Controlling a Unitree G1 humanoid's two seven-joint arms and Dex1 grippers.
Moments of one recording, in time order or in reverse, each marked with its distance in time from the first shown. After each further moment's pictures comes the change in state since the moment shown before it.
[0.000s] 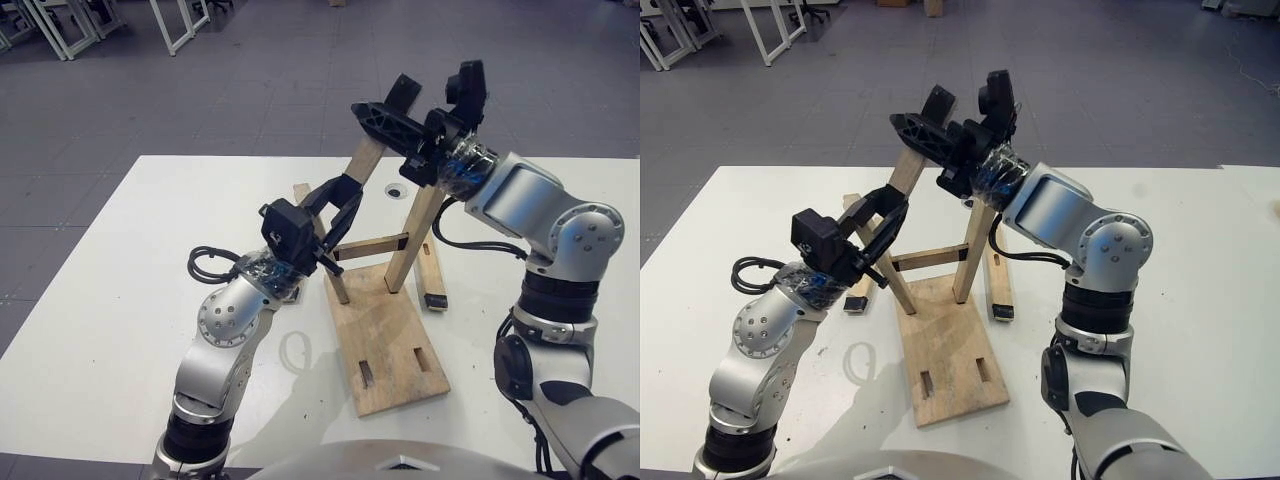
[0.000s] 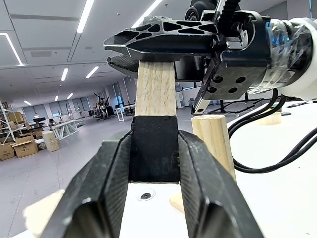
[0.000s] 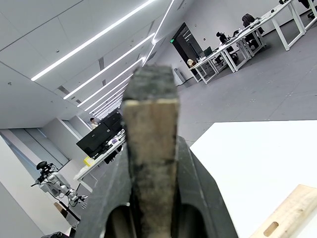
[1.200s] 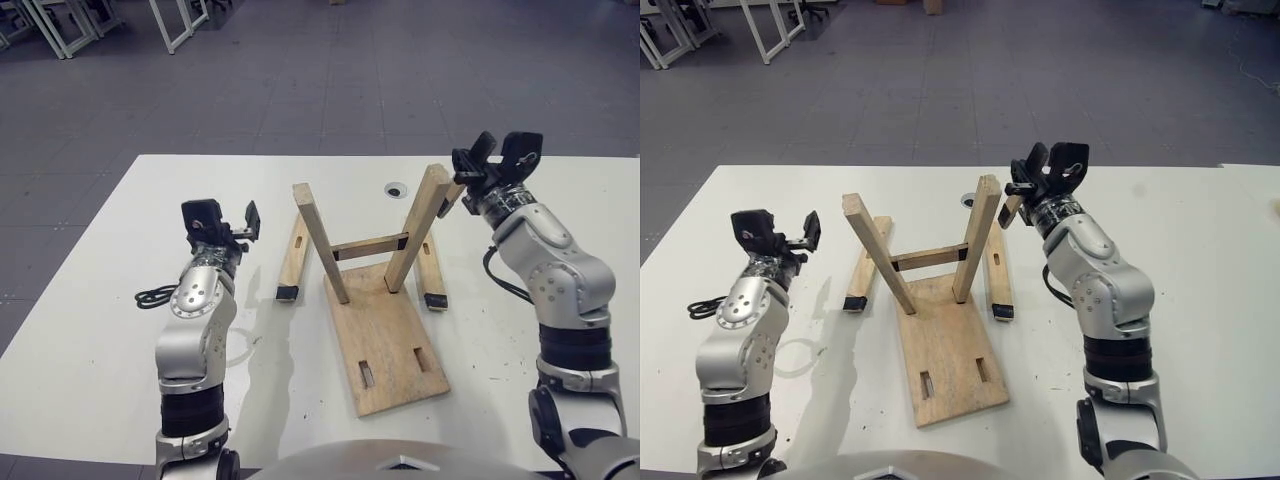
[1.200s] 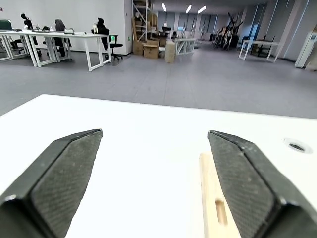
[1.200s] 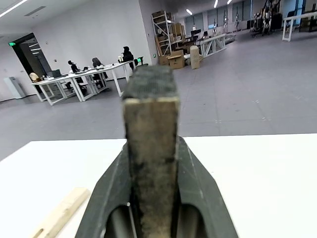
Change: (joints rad) left arm -0.021 -0.093 0.316 0.292 0.018 0.254 0.390; right arm 0.291 -0.135 0.141 -0.020 -0.864 -0.428 0.060
